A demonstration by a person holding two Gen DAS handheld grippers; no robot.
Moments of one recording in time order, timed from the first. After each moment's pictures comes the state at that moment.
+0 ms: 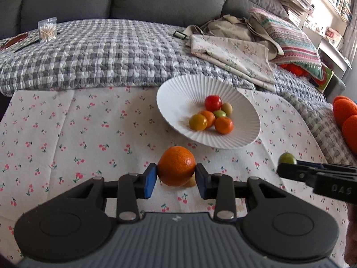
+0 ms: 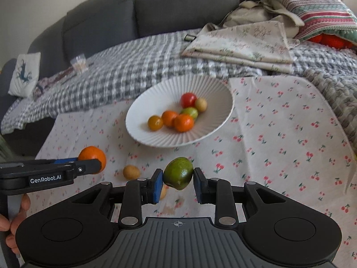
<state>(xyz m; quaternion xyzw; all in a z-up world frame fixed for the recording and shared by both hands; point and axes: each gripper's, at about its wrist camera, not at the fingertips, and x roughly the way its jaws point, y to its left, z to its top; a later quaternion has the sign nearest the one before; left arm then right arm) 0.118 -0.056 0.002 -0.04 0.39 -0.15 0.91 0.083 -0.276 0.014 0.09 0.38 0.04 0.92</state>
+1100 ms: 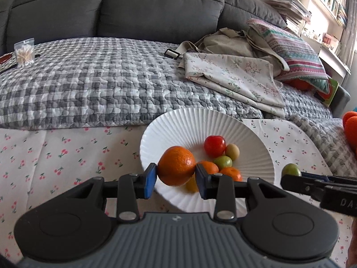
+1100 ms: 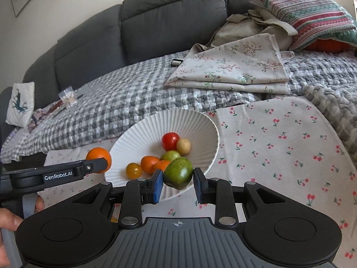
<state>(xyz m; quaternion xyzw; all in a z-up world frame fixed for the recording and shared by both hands) 0.209 -0.091 -0.010 -0.03 0.35 -0.17 0.92 0.146 -0.307 0.004 0.12 0.34 0.03 0.93</state>
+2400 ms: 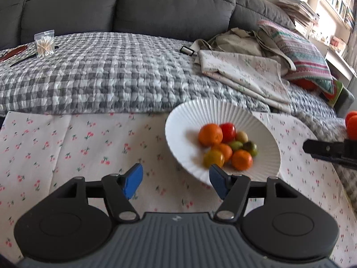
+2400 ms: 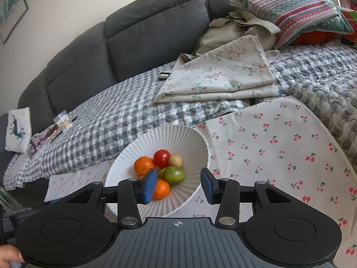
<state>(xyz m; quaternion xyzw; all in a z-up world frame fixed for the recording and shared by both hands) 0.173 -0.057 -0.004 -0.03 0.37 -0.14 0.92 0.139 -0.329 0.022 0.18 0.32 0.02 0.93</state>
